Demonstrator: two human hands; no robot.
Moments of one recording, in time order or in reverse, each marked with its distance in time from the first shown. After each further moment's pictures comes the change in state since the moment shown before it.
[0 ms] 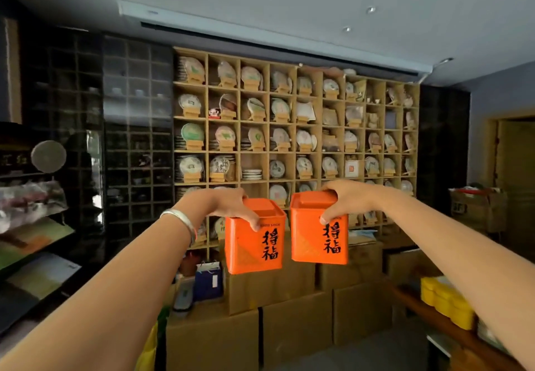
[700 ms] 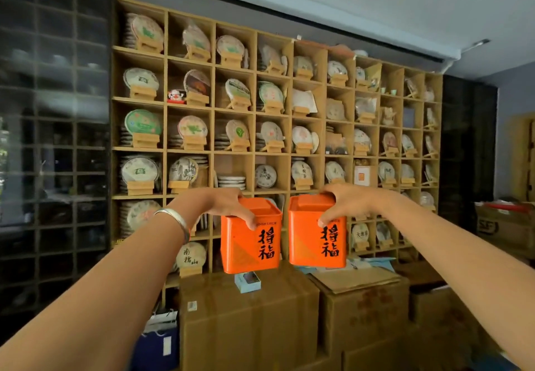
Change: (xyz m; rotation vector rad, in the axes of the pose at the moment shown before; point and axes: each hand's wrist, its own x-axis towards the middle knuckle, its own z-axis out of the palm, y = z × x) left_hand 0.541 -0.111 -0.043 -0.039 -0.001 0.032; right_hand 0.470 0.273 -0.022 0.030 -0.016 0.014
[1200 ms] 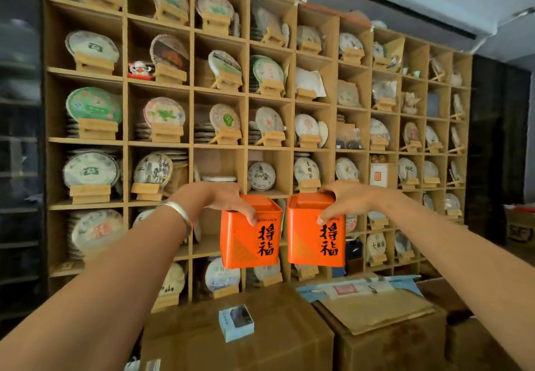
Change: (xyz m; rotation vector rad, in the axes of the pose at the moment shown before) left_hand 0.307 -0.076 -0.030 0.041 -0.031 -0.003; right_hand 0.287 0.149 -0.011 0.008 0.020 0.002
